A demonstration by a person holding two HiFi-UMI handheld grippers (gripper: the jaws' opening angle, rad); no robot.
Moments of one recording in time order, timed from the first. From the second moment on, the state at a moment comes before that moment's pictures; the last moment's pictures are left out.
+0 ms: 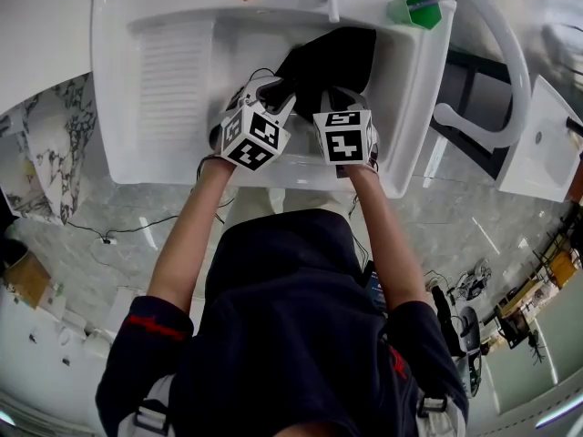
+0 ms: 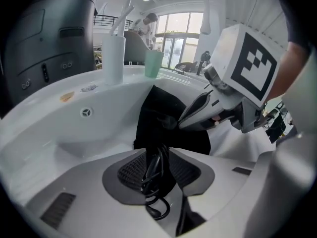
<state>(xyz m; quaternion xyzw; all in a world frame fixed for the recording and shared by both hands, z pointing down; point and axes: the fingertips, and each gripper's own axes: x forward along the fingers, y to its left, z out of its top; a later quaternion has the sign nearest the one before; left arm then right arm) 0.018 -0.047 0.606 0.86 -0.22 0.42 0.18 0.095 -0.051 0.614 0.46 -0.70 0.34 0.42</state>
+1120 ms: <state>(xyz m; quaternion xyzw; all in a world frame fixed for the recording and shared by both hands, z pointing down) 0.045 -0.043 0.658 0.86 -0.10 0.46 0.22 0.103 -0.048 0.620 0.48 -0.69 0.37 0.40</state>
